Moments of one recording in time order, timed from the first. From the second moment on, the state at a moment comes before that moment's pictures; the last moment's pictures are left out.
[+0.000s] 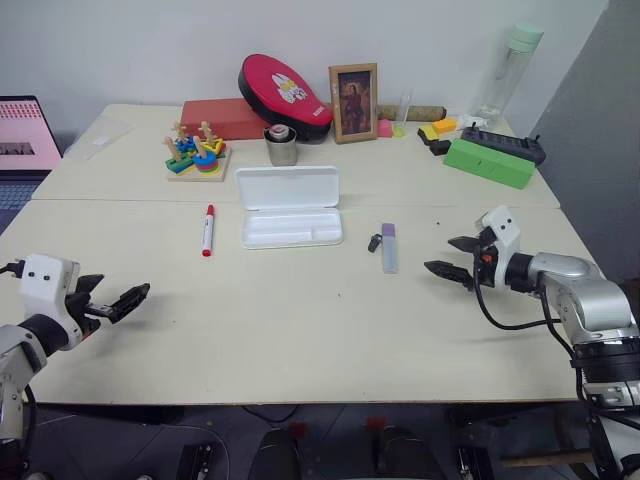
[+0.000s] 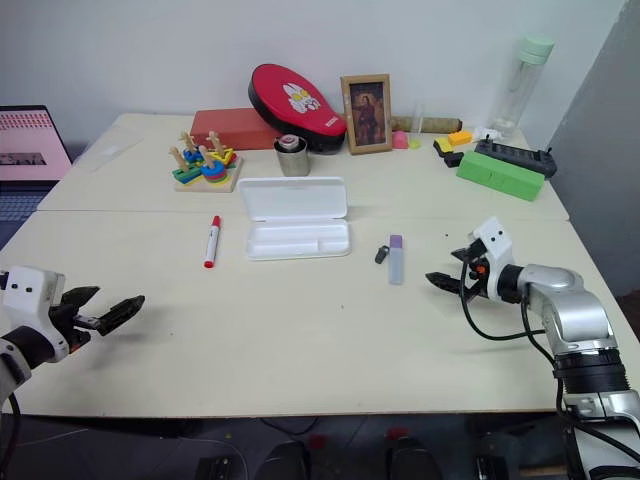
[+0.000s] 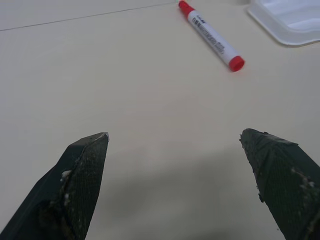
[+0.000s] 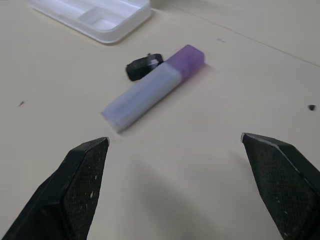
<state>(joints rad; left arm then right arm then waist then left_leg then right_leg) 0.02 0.82 0.53 0.07 -0.44 0.45 -0.73 -0.51 -0.67 0.04 0.12 0.33 0.59 0.91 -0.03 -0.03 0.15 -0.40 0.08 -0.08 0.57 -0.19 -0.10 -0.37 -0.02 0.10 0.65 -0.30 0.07</state>
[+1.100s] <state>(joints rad) -0.20 0.57 0.19 -0.29 -0.58 0.54 -0.73 -1.21 -0.06 0.33 1.27 -0.10 0.01 0.93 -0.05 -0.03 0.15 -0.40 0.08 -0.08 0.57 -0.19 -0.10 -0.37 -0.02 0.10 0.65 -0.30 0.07</state>
